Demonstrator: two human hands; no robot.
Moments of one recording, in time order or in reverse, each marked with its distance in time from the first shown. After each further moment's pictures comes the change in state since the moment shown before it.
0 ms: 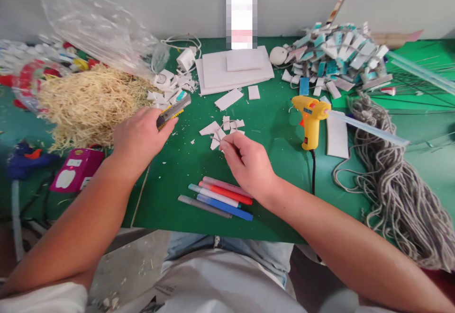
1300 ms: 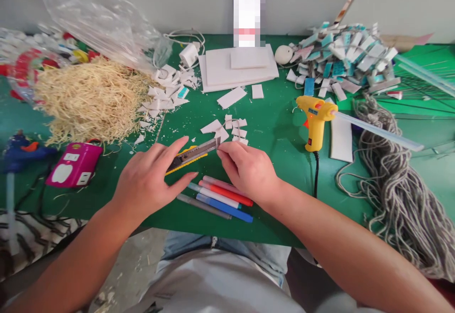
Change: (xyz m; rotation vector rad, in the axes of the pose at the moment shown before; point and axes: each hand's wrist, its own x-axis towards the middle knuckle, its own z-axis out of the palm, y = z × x) left_hand -0.086 0.018 -0.023 -0.042 0.211 0.534; right_hand -0.006 0.018 -0.001 -0.449 0.005 -0.461
